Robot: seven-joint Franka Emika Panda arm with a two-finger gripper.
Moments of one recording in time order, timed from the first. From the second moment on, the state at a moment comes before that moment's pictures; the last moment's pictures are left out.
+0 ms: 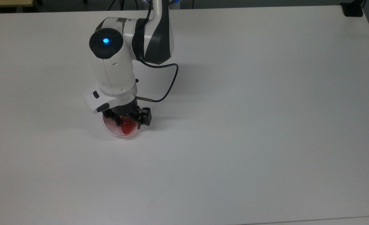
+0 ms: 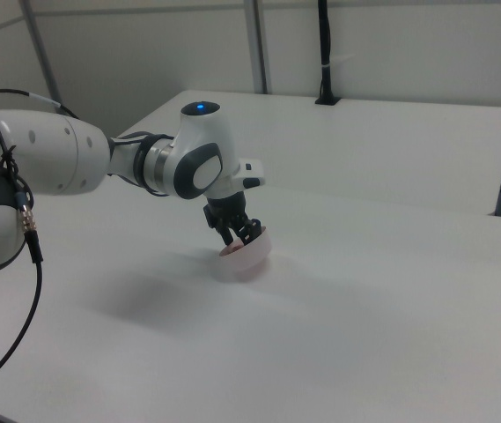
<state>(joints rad) -0.02 0.57 -0.05 -1.56 0.03 2.26 0.10</state>
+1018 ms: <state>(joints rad) -0.04 0.54 -0.06 -1.55 0.11 2.26 0.10</state>
